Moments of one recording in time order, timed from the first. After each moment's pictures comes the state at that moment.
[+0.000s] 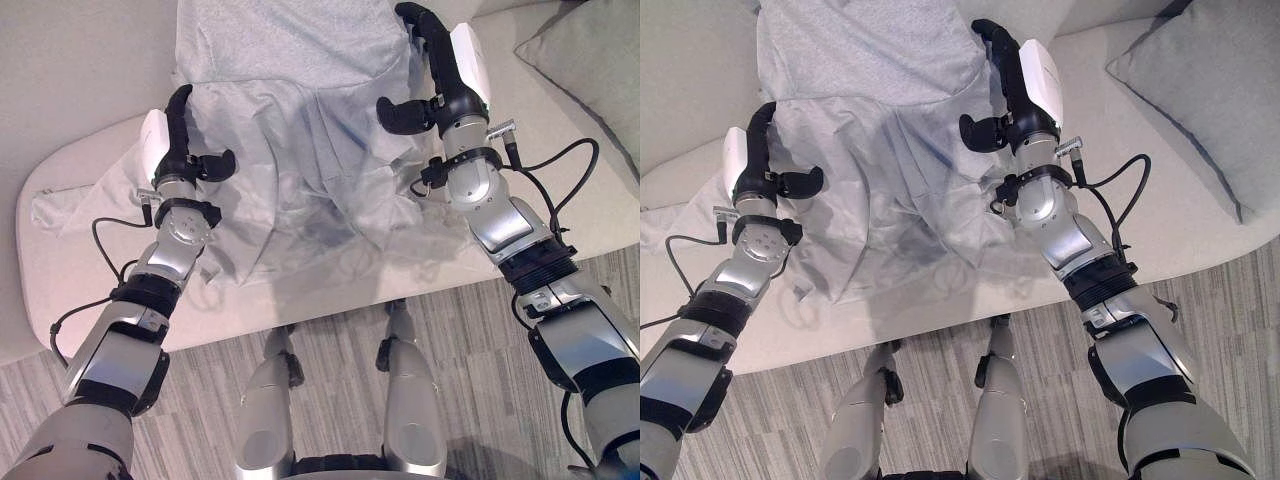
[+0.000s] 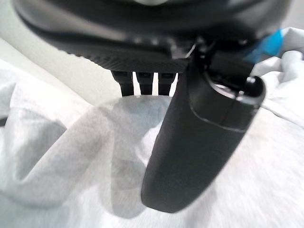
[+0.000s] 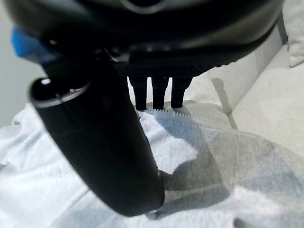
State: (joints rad) left arm -0.88 0.57 -0.33 0.77 -0.01 -0.05 0.52; right arm -1.04 -0.59 0.53 0.43 -0.07 0.02 -0.38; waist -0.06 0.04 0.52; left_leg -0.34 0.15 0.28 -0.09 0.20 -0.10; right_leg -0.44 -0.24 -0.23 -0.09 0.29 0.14
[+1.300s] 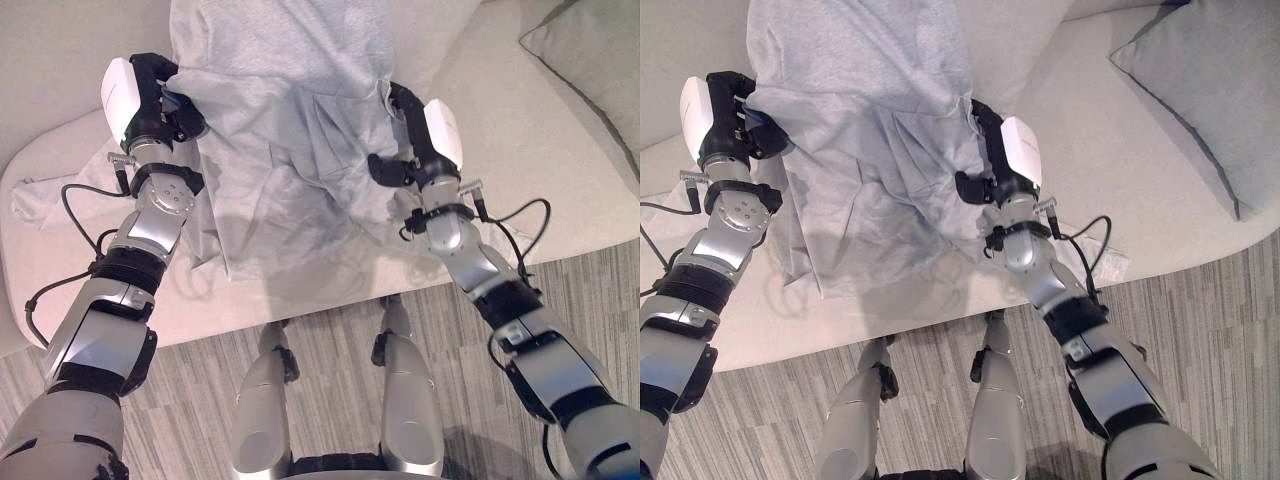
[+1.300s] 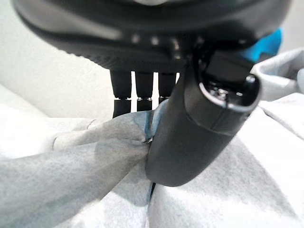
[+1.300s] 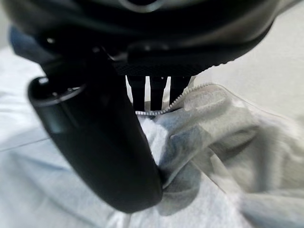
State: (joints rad) left arm -0.96 0.64 -0.35 0.68 0.05 0.01 0.58; right arm -0.88 -0.46 0.44 0.53 -0.23 -0.02 -0.47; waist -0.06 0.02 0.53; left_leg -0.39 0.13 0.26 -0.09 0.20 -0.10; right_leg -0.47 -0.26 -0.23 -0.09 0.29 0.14
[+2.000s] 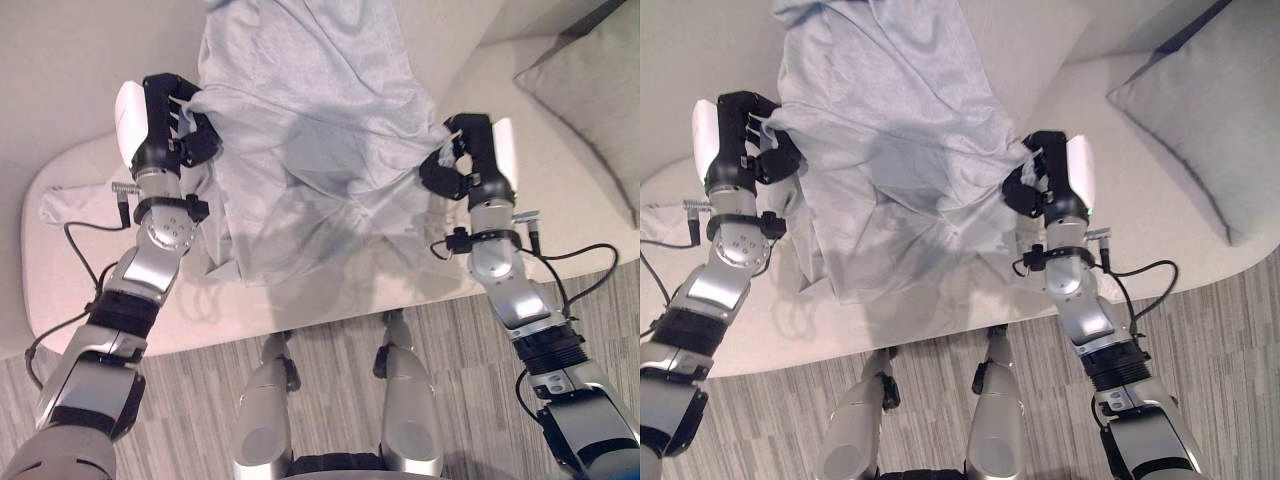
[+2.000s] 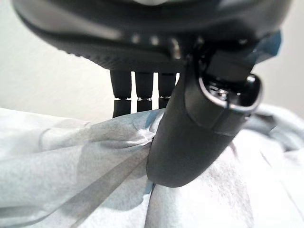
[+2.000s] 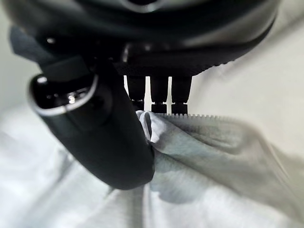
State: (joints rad) left arm -0.64 0.66 -0.24 0.29 0.08 -0.01 0.51; right arm -0.57 -0.60 0.18 0.10 -0.10 -0.01 -0.42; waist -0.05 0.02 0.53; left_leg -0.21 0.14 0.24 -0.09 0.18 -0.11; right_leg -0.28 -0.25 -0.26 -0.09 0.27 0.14
